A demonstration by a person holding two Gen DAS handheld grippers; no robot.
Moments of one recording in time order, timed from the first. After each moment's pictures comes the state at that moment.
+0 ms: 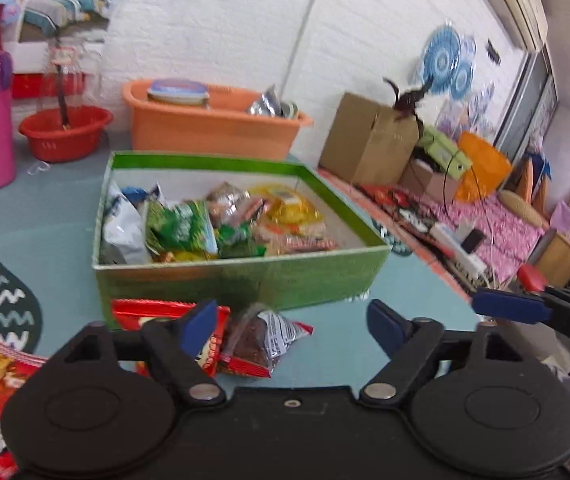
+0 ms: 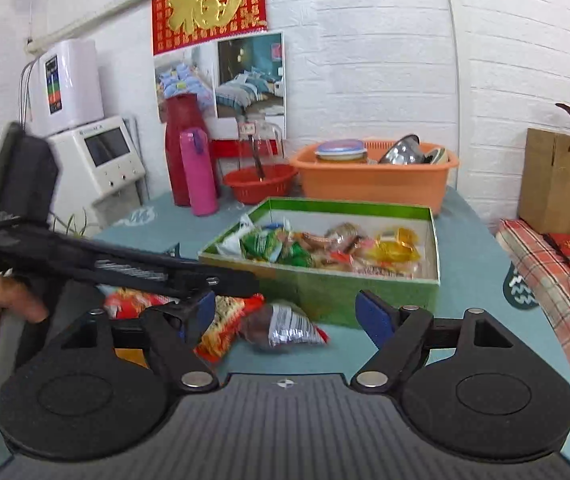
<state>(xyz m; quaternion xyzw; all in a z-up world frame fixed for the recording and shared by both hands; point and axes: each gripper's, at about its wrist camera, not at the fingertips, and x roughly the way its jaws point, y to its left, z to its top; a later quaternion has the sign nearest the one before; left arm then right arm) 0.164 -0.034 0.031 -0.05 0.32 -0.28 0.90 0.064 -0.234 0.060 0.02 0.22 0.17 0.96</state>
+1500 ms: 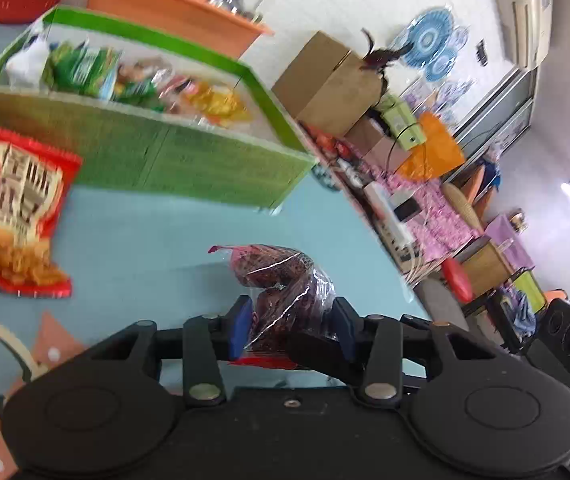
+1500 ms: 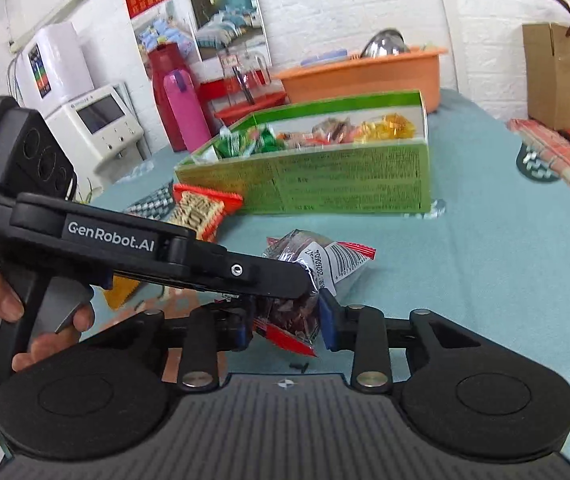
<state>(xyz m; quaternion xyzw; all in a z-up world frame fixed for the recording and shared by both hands) 0.144 -0.069 -0.006 -0.17 0.40 -0.36 0.83 0.061 -0.266 -0.004 0.09 0.29 0.21 0.93</state>
